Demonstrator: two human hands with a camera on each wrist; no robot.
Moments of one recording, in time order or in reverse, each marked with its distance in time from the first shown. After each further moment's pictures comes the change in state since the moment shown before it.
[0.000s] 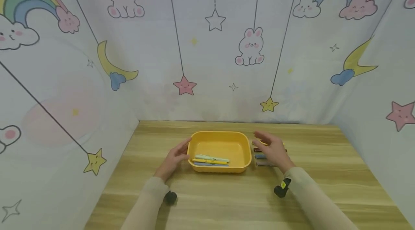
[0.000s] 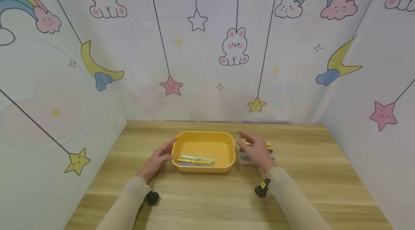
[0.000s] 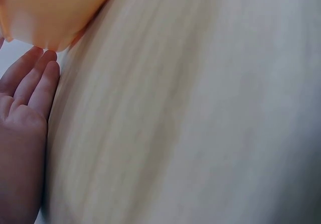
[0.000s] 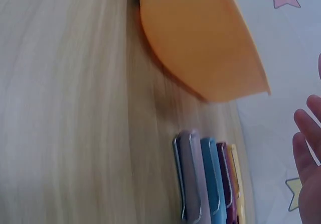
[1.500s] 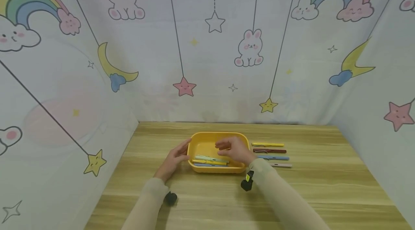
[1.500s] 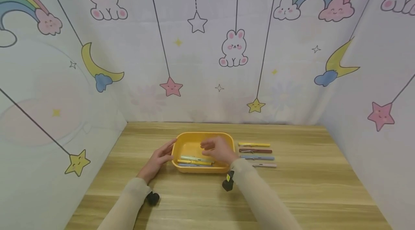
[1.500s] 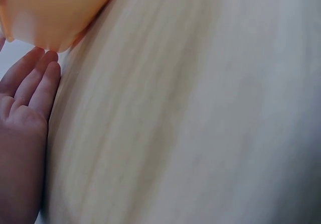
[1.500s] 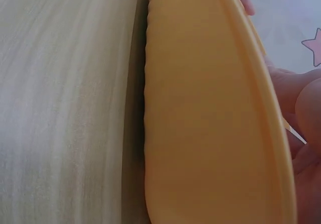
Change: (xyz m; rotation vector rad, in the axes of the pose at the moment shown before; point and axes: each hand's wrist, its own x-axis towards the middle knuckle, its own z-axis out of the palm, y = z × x) left_hand -0.001 0.007 0.000 -0.012 0.006 -0.028; right_hand 0.040 -0.048 0.099 0.008 -0.416 0.016
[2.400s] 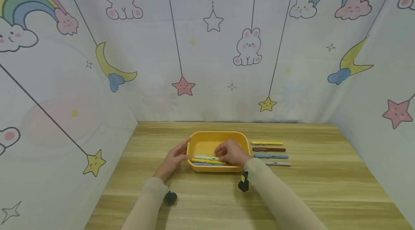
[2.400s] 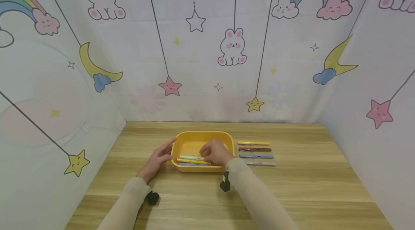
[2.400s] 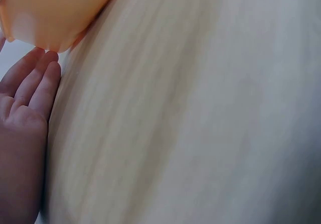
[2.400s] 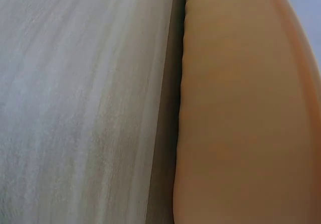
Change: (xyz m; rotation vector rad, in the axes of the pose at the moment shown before) left_hand 0.002 -0.006 -0.002 -0.009 -0.017 0.027; right_hand 0.003 0.012 0.013 -0.083 -0.079 0.067
